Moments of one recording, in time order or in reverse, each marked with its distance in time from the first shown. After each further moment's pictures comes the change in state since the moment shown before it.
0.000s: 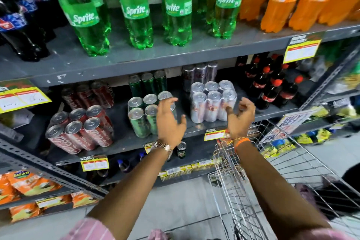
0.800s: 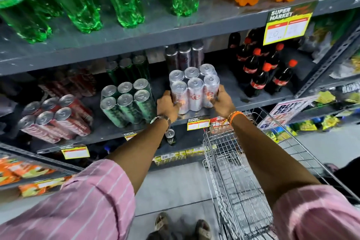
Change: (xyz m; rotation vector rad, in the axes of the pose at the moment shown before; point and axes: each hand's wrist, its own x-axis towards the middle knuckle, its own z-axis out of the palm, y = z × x) left_hand 0.028 -0.004 0.115 0.153 -0.326 -0.345; right_hand 0.084 0.042 -0.008 -0.432 -0.684 0.020
